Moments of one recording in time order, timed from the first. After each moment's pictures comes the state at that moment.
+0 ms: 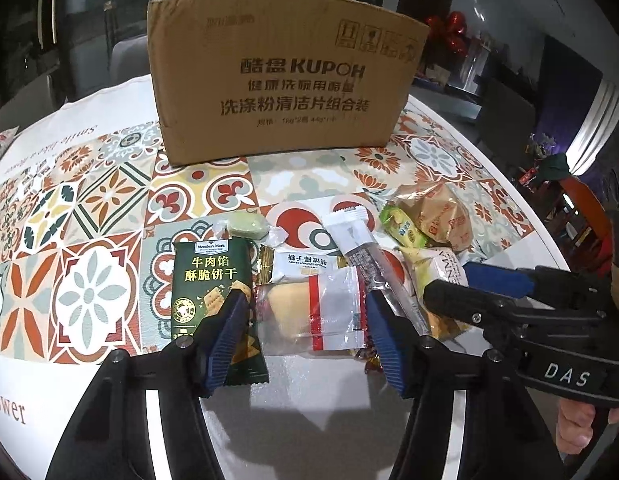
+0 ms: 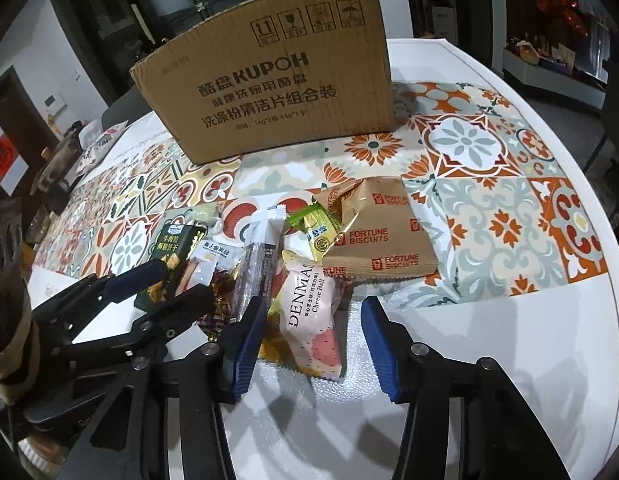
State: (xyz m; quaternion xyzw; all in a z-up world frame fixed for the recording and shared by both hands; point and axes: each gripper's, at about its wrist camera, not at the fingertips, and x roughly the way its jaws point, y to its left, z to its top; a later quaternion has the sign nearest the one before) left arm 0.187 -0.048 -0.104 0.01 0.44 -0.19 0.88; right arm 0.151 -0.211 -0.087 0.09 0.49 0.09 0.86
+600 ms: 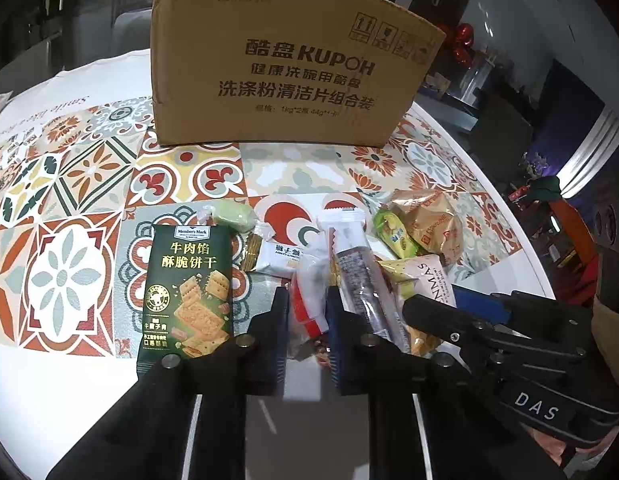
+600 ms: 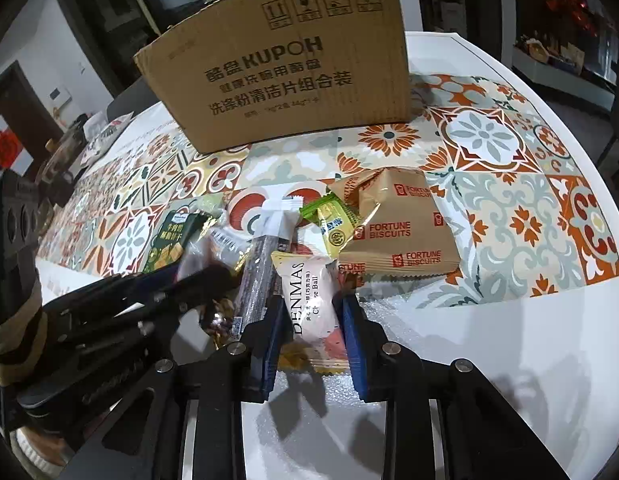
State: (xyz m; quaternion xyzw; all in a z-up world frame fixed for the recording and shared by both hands) left arm 0.194 -0.045 -0.108 -0.04 0.46 -0.20 0.86; right arm 0.154 -0.202 -0.094 0.09 0.50 0.10 0.86
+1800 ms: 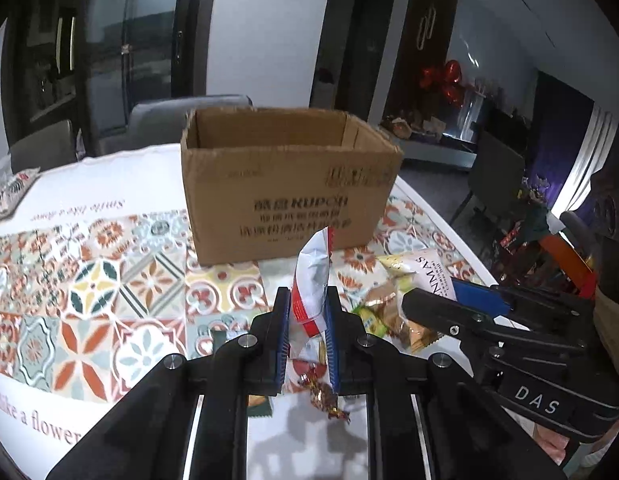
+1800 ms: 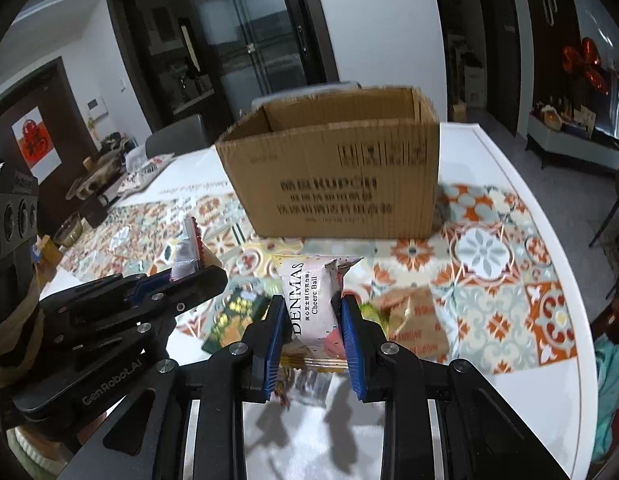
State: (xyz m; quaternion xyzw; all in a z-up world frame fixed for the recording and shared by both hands) left arm 0.182 -0.034 0.001 -0.01 0.37 -0.18 0.91; right arm 0.146 -0.190 0.004 0.06 0.39 0.14 0.91
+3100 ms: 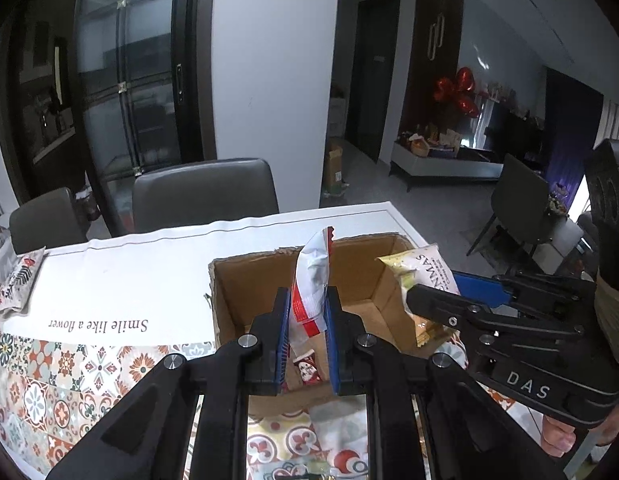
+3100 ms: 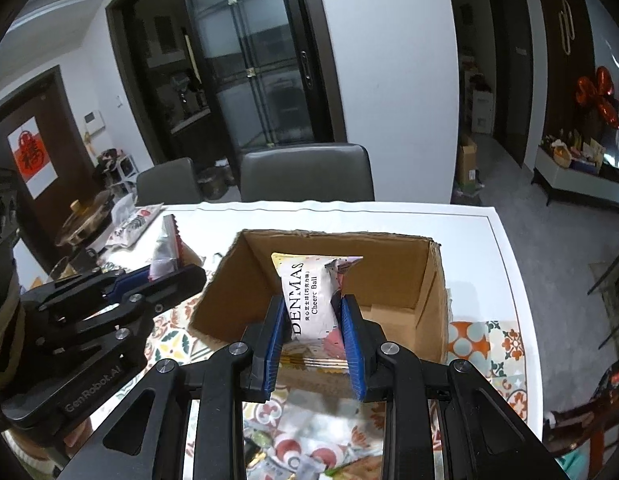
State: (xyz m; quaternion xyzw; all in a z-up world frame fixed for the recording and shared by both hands) left arm 0.349 -0.035 0.082 0.02 0.36 -0.16 0.92; right arm 0.313 -0.190 0.097 0.04 0.38 0.14 0.91
